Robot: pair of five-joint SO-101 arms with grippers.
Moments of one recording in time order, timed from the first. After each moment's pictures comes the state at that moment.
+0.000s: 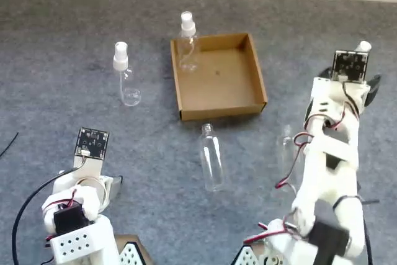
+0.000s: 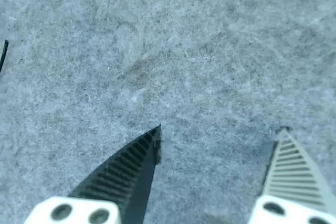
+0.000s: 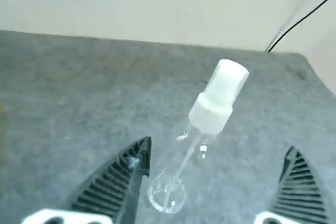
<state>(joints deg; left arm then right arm) -27.0 -99.4 96.1 69.0 -23.3 17.9 -16.9 50.2 -9.4 17.3</state>
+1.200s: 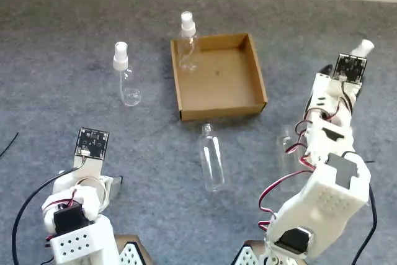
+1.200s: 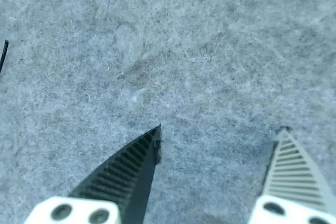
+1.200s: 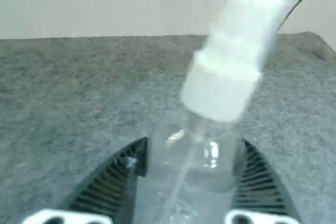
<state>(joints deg) -27.0 -99.4 96.1 69.0 -23.3 19.4 19.2 33.2 -30.9 10.9</state>
